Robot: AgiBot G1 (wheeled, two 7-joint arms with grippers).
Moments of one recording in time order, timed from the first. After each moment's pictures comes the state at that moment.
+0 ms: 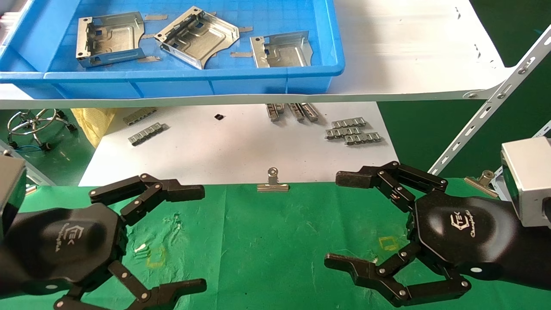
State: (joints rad) left arm -1.08 0.61 0.28 -1.28 0.73 1.50 -0.19; right arm 1.08 -0.56 -0.38 1.23 -0.64 -1.43 0.12
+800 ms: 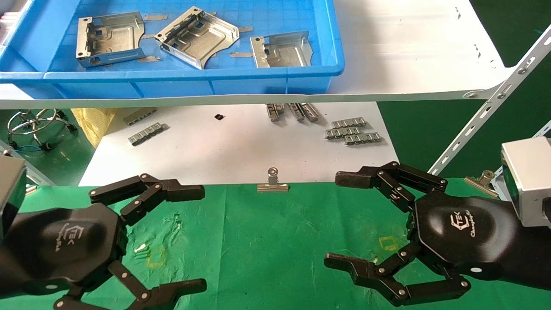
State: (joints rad) left arm -1.08 0.61 0.28 -1.28 0.73 1.50 -0.19; right arm 1.08 -0.56 -0.38 1.23 -0.64 -1.43 0.12
